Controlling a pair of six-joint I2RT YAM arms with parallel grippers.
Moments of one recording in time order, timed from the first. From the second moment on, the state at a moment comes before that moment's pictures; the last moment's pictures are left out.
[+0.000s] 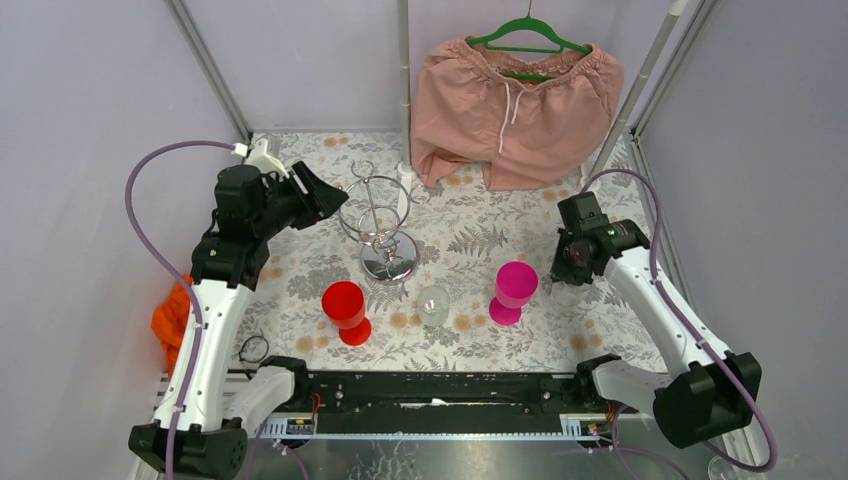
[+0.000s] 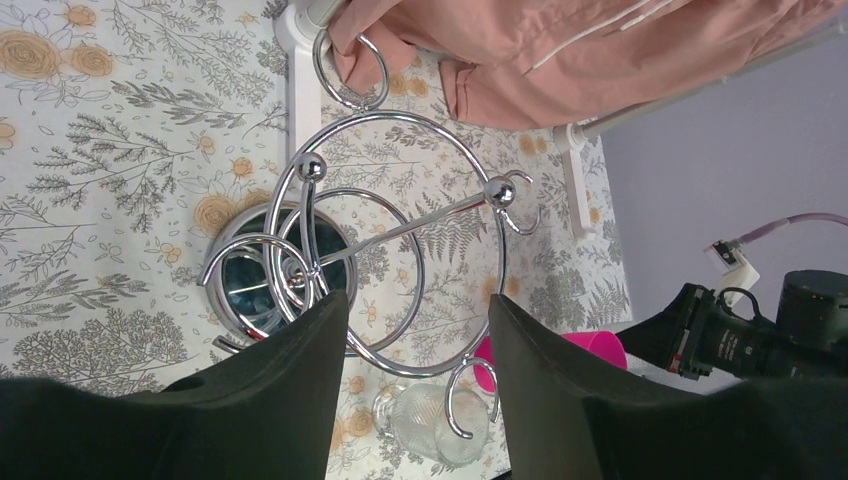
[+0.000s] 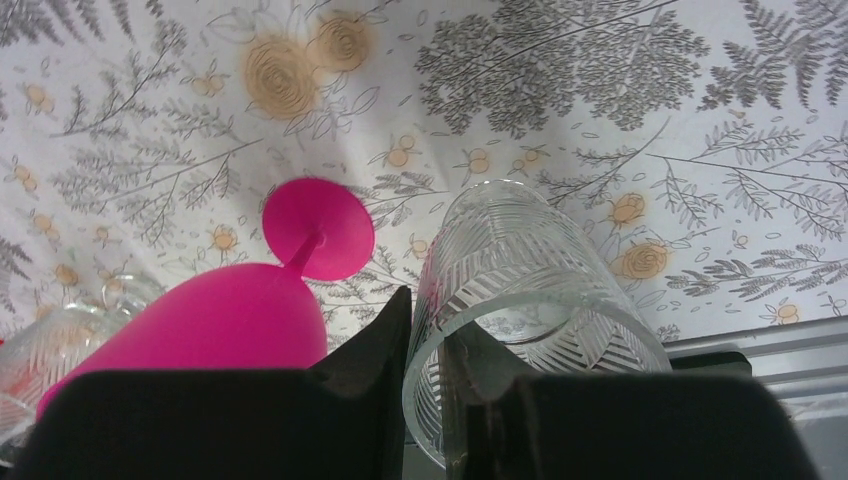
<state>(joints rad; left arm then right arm) -0.09 0.96 1.15 -0.58 0.35 -0.58 0.30 1.14 1.00 -1.06 0.12 0.57</state>
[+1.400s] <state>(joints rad) -0.02 0.96 1.07 -0.53 0.47 -0.56 0.13 1.16 0.78 -0.80 0.22 0.66</state>
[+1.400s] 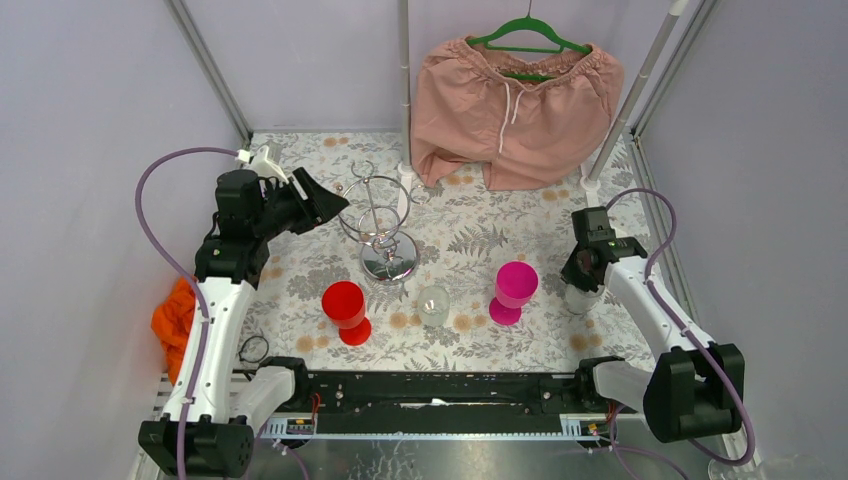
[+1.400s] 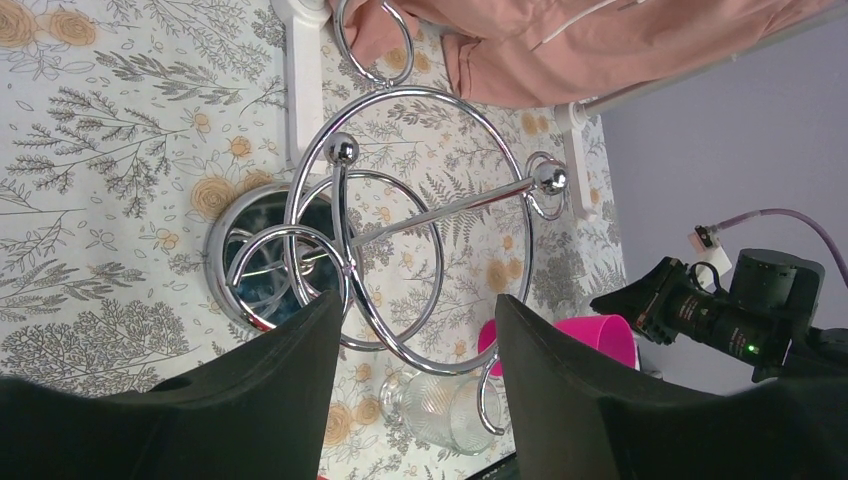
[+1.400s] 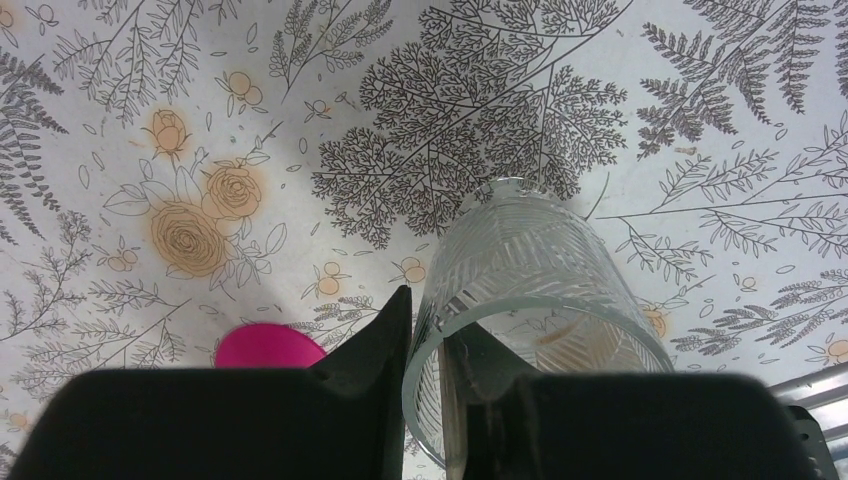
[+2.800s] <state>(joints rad) -0.01 0.98 1.05 -0.51 0.50 -0.56 0.13 0.89 1.07 -1.05 0.22 0.70</state>
